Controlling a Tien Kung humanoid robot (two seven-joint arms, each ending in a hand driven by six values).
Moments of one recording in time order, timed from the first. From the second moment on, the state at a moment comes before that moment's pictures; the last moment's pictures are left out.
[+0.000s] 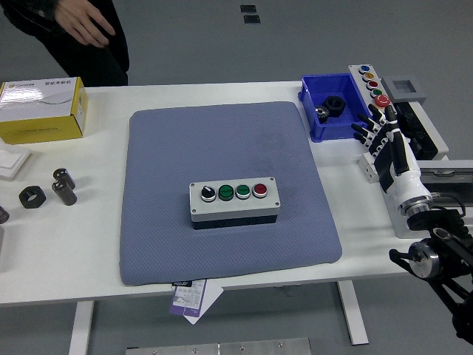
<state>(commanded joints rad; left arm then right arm) -0.07 0.32 -0.43 -0.21 0.22 0.21 0.22 0.22 -0.42 1.04 1.31 -0.68 -0.21 0.37</state>
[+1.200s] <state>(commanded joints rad) -0.06 0.33 -0.43 -0.21 0.23 0.25 0.22 0.29 -0.43 0.97 1.43 -1.08 -0.43 0.04</state>
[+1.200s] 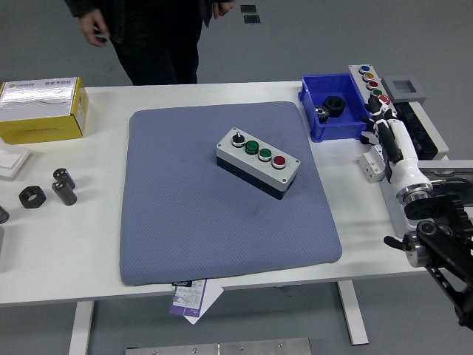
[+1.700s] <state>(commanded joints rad) -0.06 0.33 -0.45 -0.21 0.24 0.25 0.23 0.48 -0.41 0.80 1.47 -1.66 -0.23 -0.47</state>
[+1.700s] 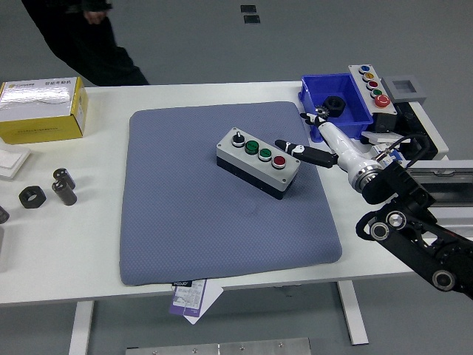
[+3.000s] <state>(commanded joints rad) -0.06 0.33 -0.45 -0.21 0.24 0.25 0.24 0.73 -0.26 0.46 1.24 -1.57 -0.27 -0.53</state>
